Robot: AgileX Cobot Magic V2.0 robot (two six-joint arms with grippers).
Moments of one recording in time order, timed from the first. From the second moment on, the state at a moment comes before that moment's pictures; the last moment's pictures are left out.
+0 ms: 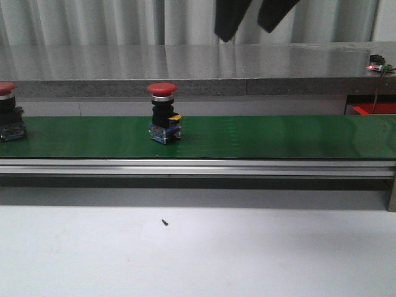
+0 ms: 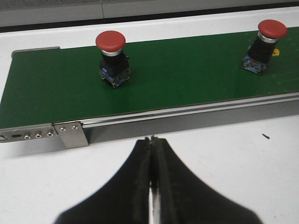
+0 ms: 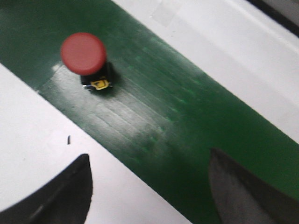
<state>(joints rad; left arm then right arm) 0.10 0.58 -0.55 -0.47 0.67 0.47 0.55 1.68 -1.60 0.01 0.98 -0.08</state>
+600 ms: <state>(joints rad) 0.10 0.58 -0.55 -0.47 0.67 0.47 0.56 1.96 -1.85 0.14 1.15 -0.19</state>
